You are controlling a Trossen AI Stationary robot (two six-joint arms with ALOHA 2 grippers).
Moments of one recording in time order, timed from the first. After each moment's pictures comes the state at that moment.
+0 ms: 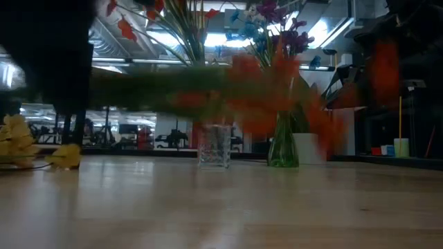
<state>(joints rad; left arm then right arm) -0.66 2.07 1.62 -0.89 -0.27 -1.40 0.28 0.99 0.24 0.27 0.34 -0.17</state>
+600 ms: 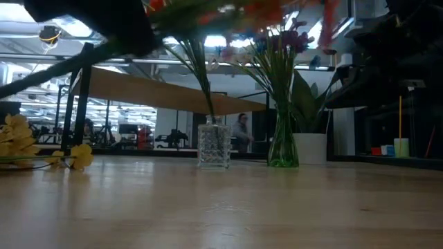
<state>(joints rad) -0.73 2.02 1.59 -0.90 -0.72 -1.33 0.28 0.99 0.24 0.27 0.34 -0.17</state>
